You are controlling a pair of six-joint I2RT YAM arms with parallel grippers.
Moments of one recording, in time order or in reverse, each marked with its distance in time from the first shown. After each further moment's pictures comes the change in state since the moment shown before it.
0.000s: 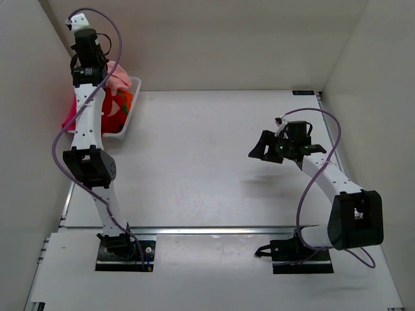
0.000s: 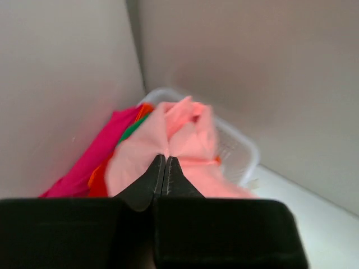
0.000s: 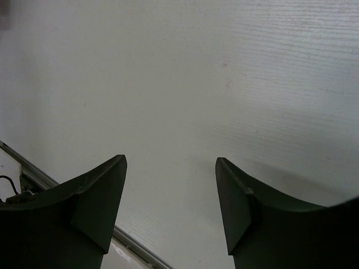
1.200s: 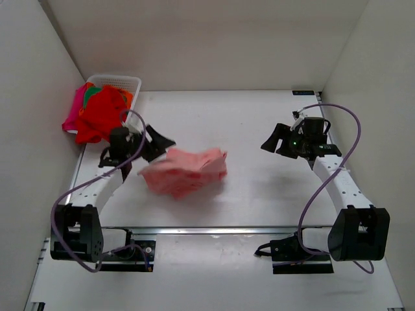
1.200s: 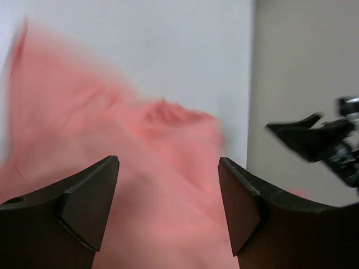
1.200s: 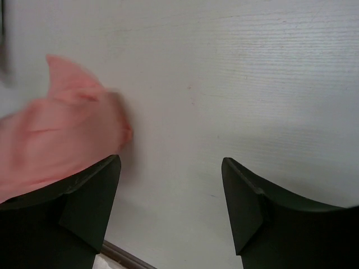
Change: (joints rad) left arm -0.149 -0.846 -1.553 0.615 1.002 -0.694; right arm -0.116 -0.090 0.058 -0.077 0.054 -0.038
